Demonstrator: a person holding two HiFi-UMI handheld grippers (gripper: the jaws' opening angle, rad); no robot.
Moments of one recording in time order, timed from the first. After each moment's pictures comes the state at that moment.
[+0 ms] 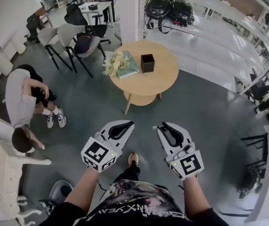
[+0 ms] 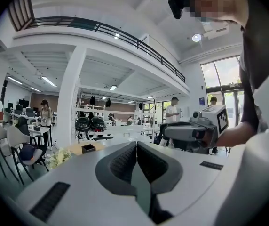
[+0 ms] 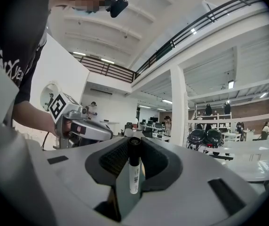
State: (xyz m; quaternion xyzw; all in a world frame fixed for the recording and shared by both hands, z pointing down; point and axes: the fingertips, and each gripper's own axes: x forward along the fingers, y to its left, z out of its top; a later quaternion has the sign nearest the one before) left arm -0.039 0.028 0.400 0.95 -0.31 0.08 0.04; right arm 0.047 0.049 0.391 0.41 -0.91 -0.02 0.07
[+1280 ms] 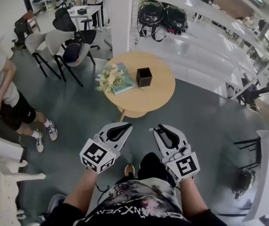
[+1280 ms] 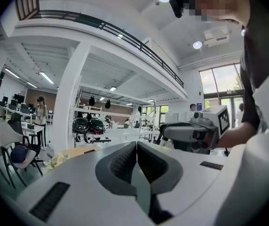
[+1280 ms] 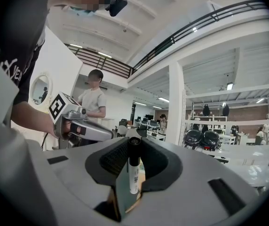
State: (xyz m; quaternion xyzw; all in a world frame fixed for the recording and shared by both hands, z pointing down) left arm -0.072 -0.089 0.396 0.96 -0.28 0.05 0.05; right arm 0.008 -0.064 0.383 0.44 -0.89 -0.03 0.09
